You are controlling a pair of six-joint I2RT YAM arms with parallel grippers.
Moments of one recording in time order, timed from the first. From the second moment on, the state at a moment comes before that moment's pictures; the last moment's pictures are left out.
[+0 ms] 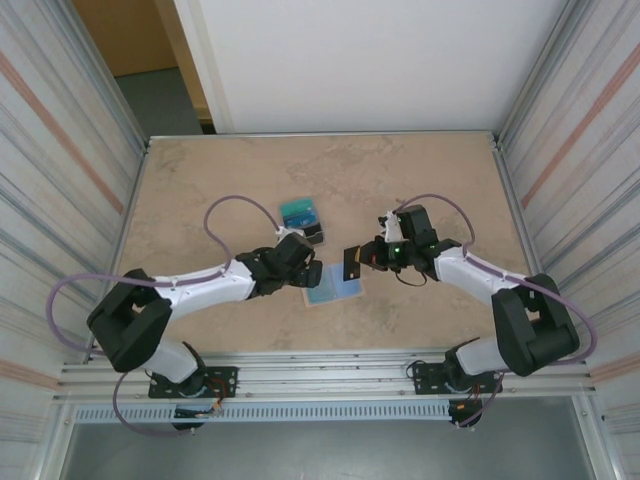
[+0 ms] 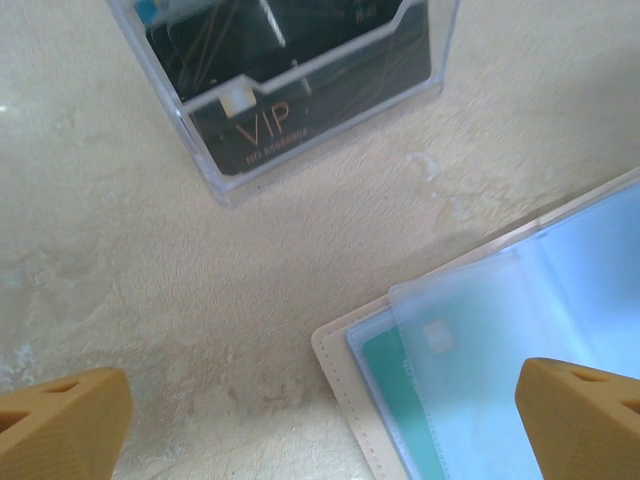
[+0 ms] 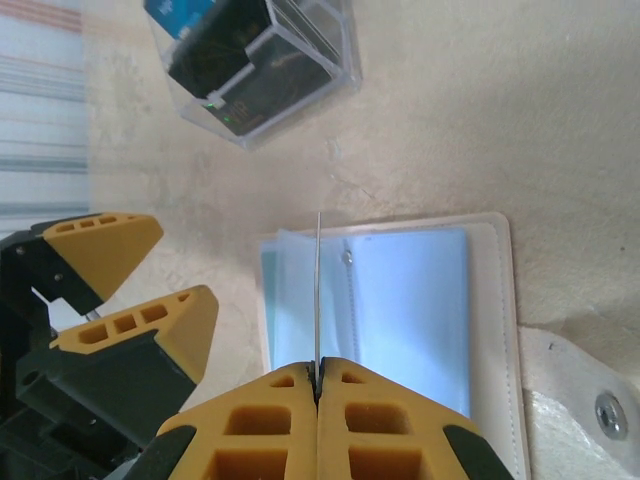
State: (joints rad) left arm -0.86 1.48 0.82 -0.33 -0.30 -0.57; right arm 0.41 1.39 0.70 -0.15 -0.58 0.68
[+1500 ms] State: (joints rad) left arm -0.61 1.12 0.71 0.16 0.18 -0.54; right arm 0.41 1.45 0.69 0.63 -0.73 0.95
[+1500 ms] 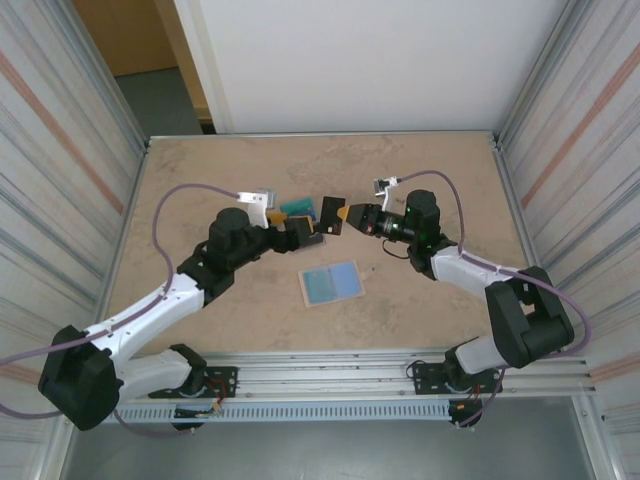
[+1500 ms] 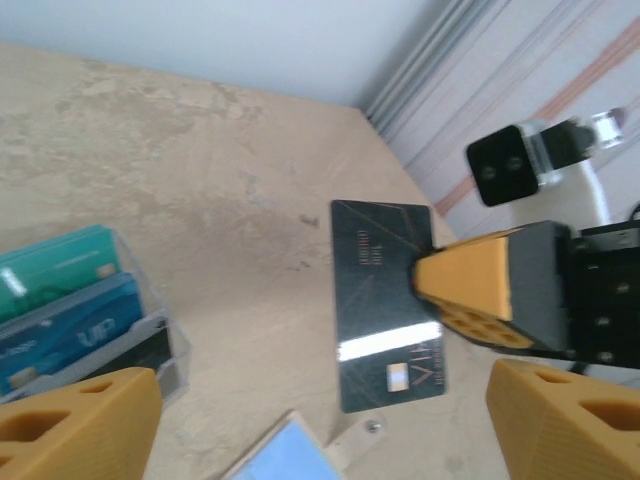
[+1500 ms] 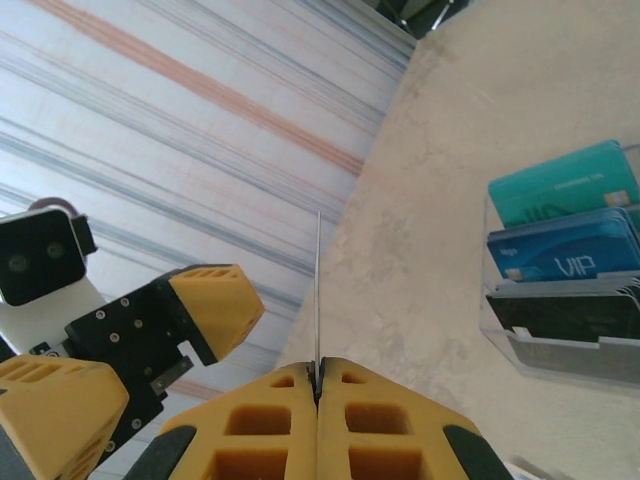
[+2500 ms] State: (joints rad) left arm -0.56 1.27 0.71 0.39 0.50 -0.65; right arm 0.48 1.44 0.72 0.71 -0.76 0.99
